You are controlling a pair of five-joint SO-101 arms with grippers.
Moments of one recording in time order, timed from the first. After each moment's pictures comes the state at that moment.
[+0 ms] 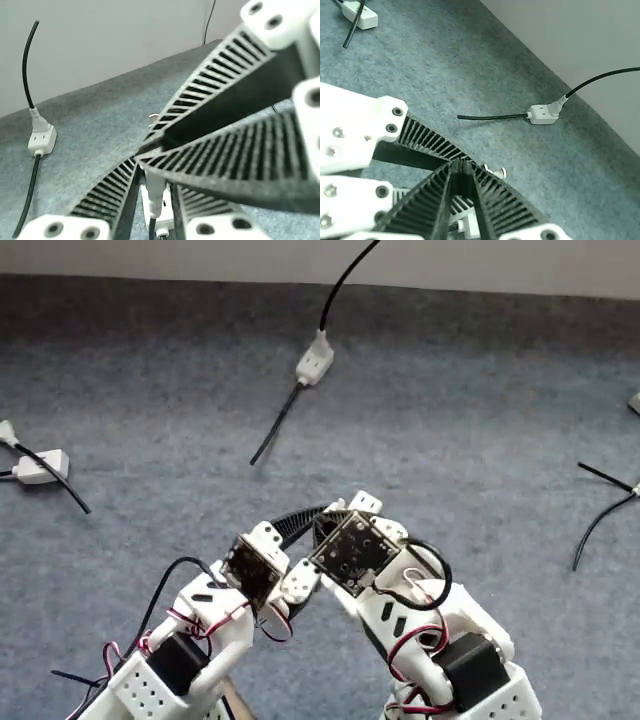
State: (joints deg) left arm 37.7 -103.4 96.2 24.0 0.1; right arm -31.4 -78.5 63.2 53.1 27.6
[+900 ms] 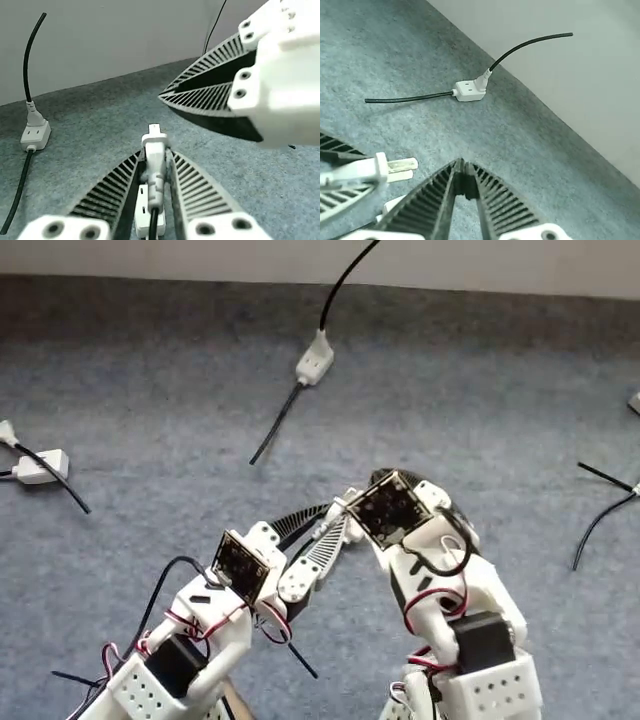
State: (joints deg) left arm 37.7 -103.9 96.3 23.8 5.0; right arm -16.8 -77.5 62.0 46.6 33.7
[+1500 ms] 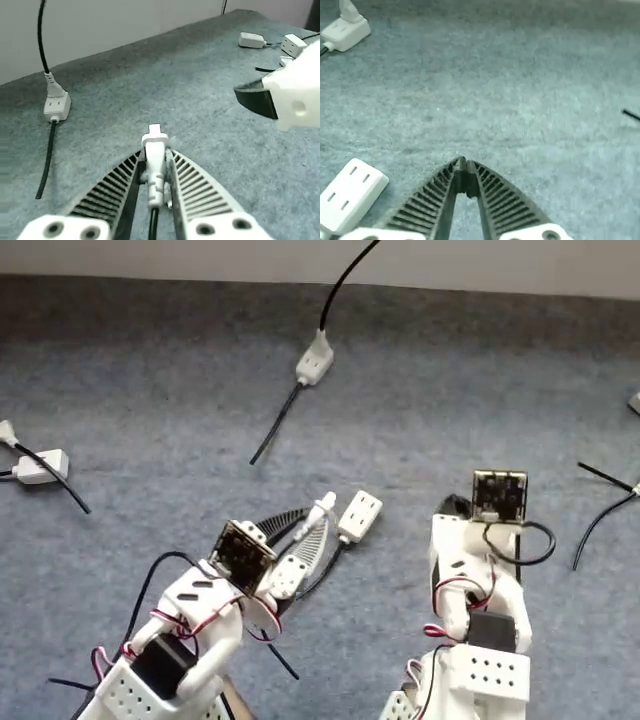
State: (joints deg) left arm 33.5 -103.9 89.9 37.8 1.6; right arm 7.8 -77.5 88.0 29.5 6.8
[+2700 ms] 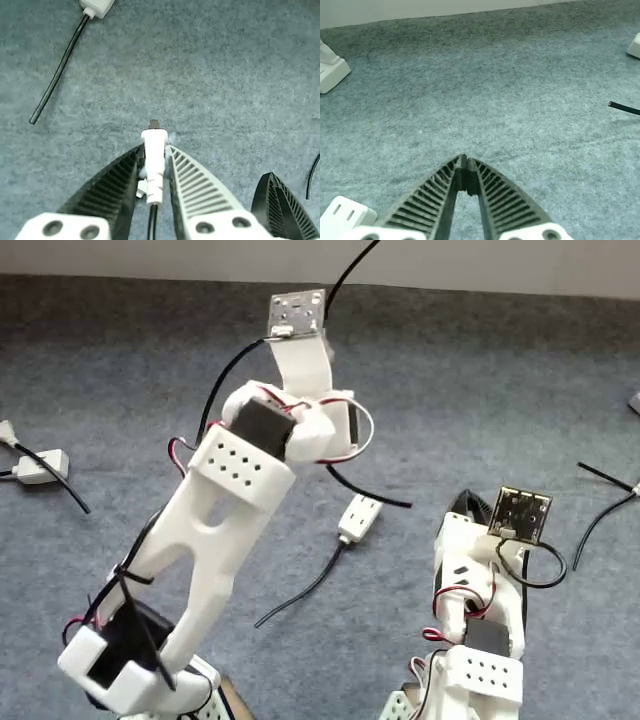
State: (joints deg) left arm 25.8 -5.8 -4.2 72.1 35.3; right arm 11.4 -77.5 96.0 14.1 1.0
